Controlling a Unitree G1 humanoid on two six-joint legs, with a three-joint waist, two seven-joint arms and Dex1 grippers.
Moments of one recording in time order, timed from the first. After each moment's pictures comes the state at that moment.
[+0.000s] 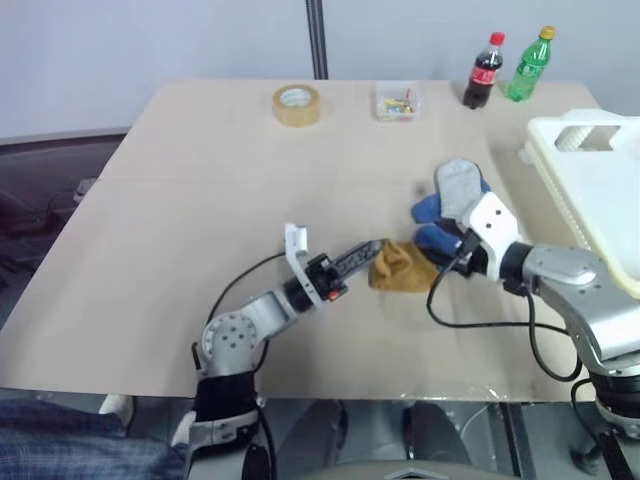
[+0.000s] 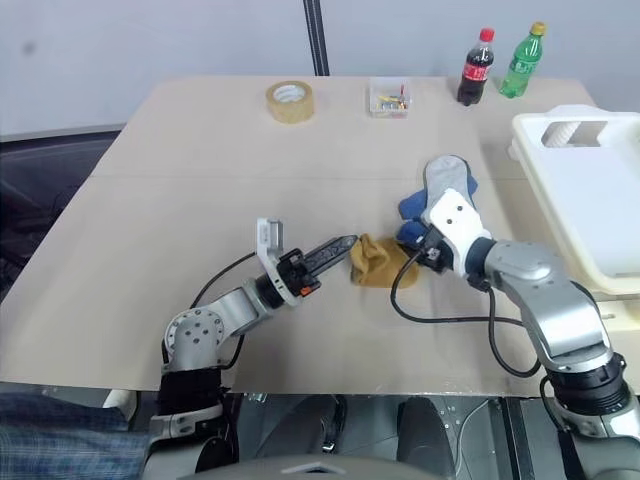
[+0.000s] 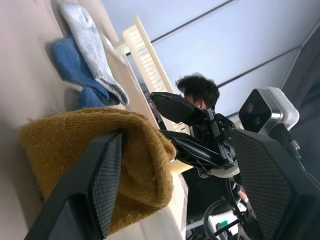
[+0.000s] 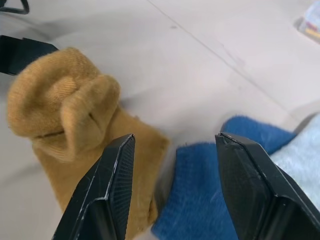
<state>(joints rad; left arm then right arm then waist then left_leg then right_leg) -0.31 0.08 0.19 -0.09 -1.02 1.02 -0.56 -0.34 -0.63 0.05 -0.49 0.27 0.81 0.66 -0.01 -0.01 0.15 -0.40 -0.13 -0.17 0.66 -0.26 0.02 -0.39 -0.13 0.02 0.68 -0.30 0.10</state>
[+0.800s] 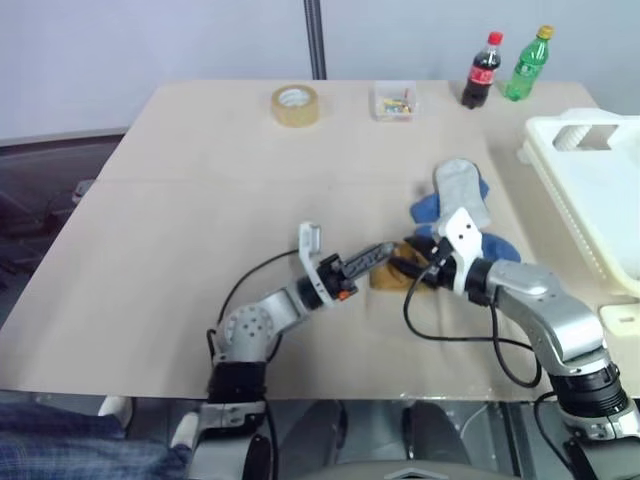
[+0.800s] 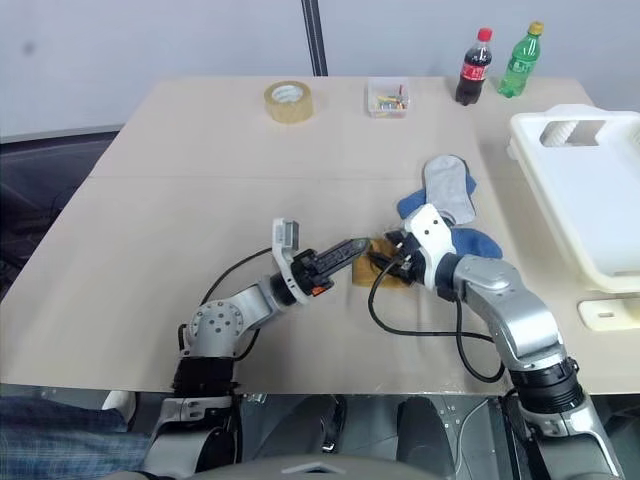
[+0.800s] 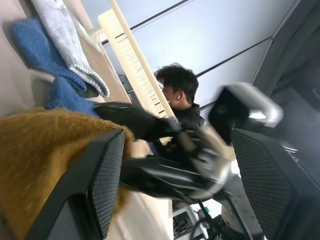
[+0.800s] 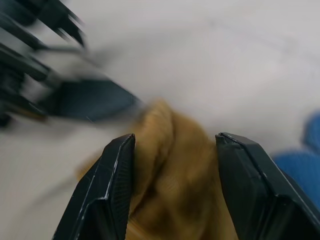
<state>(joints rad) -0.33 0.10 0.13 0.01 -1.00 0.95 -0.72 -0.31 -0.47 0.14 -0.33 0.32 0.72 0.62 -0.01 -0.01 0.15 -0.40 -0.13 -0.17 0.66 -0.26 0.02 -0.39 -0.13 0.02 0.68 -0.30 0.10</state>
